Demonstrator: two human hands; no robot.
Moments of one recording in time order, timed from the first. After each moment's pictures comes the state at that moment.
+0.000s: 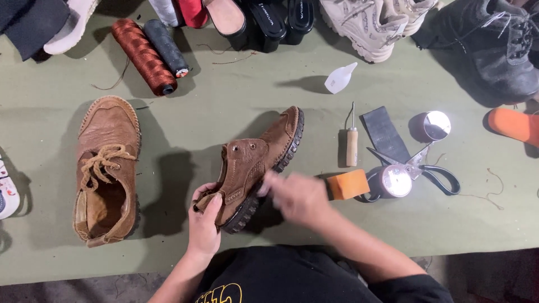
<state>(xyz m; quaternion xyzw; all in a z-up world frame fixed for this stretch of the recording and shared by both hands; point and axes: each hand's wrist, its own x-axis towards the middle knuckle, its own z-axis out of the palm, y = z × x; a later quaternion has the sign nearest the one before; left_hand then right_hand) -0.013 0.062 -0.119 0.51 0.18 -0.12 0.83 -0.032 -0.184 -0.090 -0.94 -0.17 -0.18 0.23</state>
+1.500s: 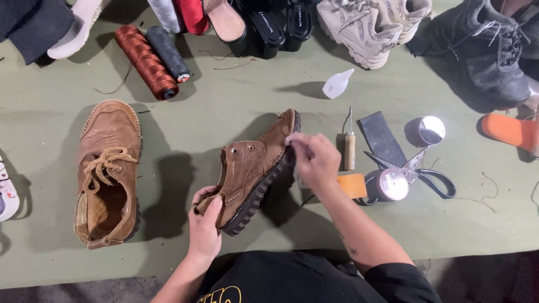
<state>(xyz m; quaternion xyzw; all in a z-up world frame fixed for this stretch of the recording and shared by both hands) -0.017 0.062 -0.122 0.50 0.19 -0.11 0.84 0.024 -0.202 -0.074 -0.91 -0.03 -0.29 0.30</state>
